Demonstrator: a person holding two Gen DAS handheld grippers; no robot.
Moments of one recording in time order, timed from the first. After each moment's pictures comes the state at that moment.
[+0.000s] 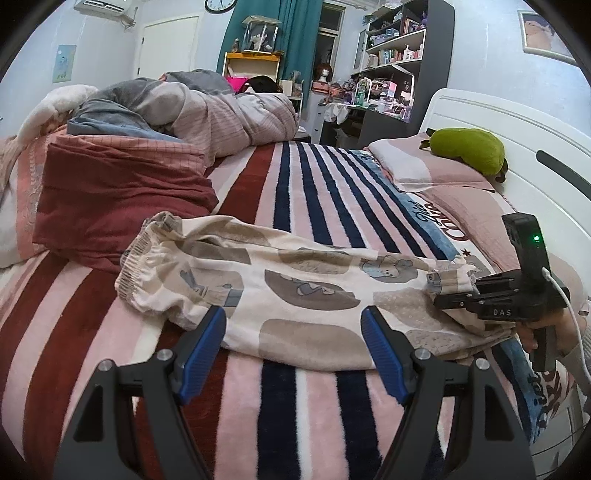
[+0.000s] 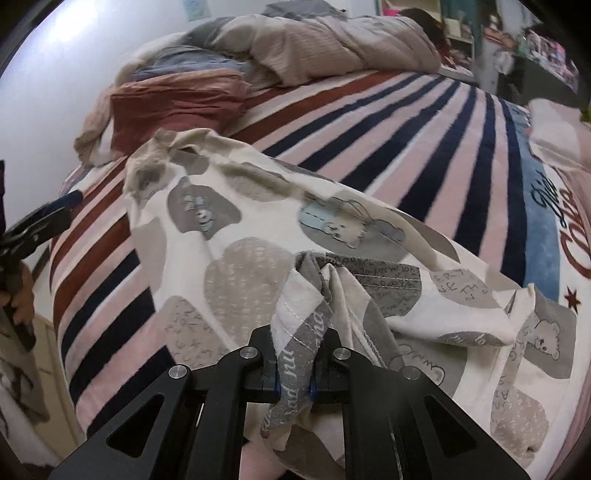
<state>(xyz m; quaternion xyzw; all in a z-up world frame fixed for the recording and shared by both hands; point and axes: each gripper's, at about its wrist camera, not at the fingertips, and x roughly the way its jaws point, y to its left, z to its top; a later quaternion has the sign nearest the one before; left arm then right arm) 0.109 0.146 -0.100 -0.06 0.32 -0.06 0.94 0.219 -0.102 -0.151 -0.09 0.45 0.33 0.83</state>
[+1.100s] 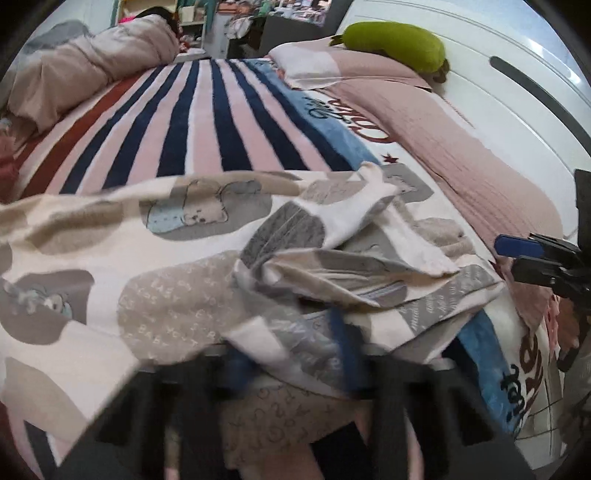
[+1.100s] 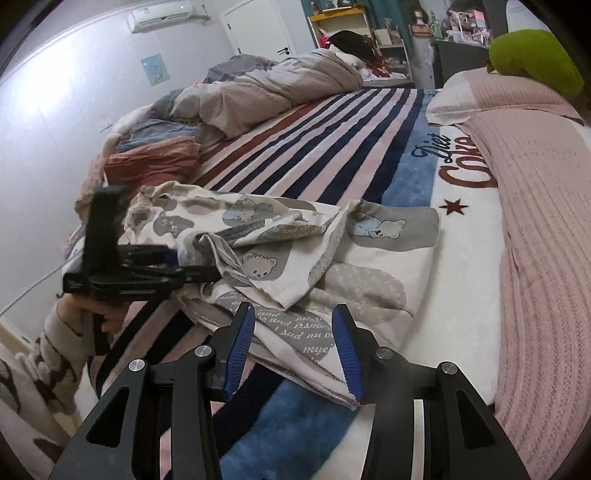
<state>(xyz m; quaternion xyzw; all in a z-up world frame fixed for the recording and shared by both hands) 0.212 -0.049 -0.169 -0.02 0.46 -0.22 0.86 0.149 -0.281 -0.123 0.03 0.41 0.28 0.87</state>
